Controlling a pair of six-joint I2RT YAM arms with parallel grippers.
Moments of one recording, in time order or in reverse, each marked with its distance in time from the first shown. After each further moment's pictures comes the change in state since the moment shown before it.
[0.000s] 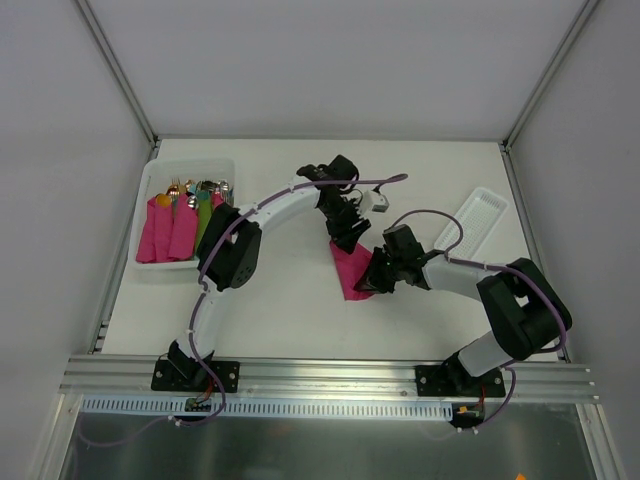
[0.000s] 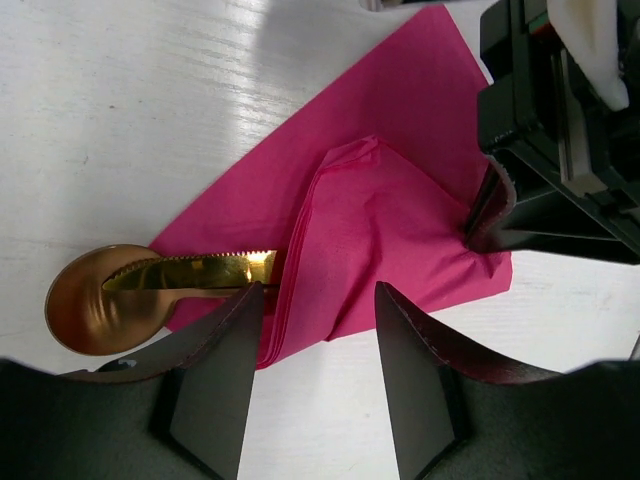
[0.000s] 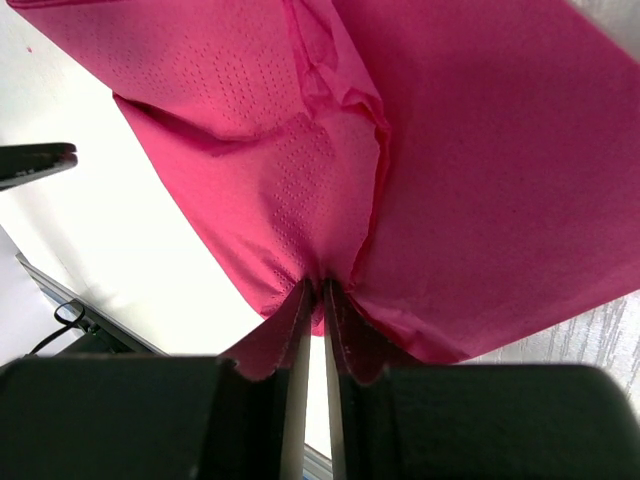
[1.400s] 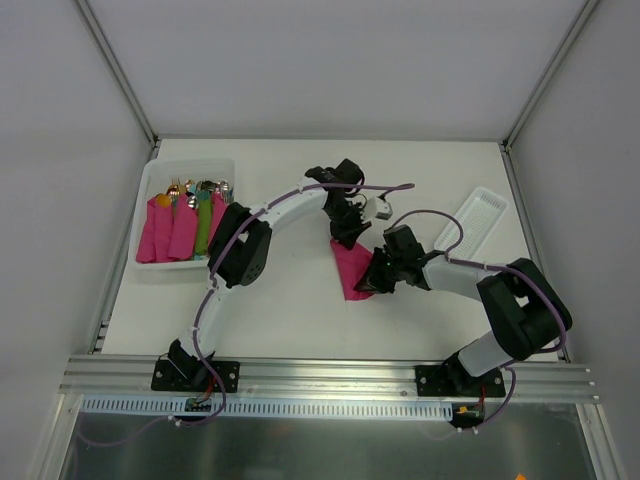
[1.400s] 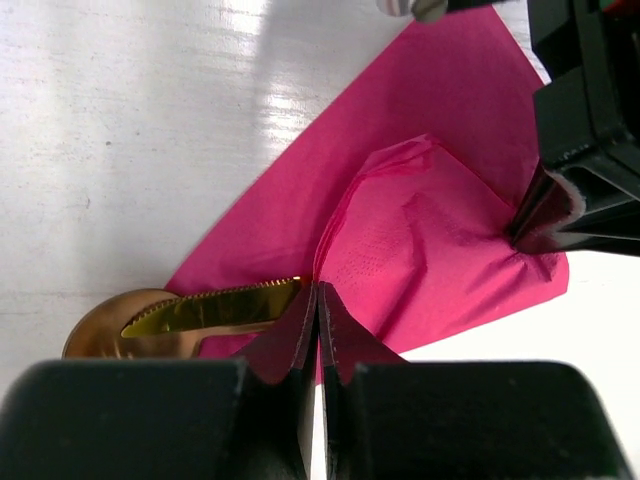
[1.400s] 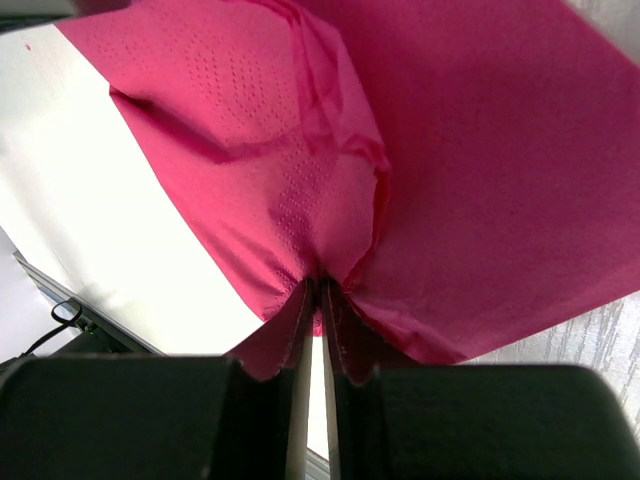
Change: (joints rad) left arm -0.019 0.090 0.083 -0.045 -0.016 0.135; right arm -0.001 0.000 -0.006 0.008 -0.002 -0.008
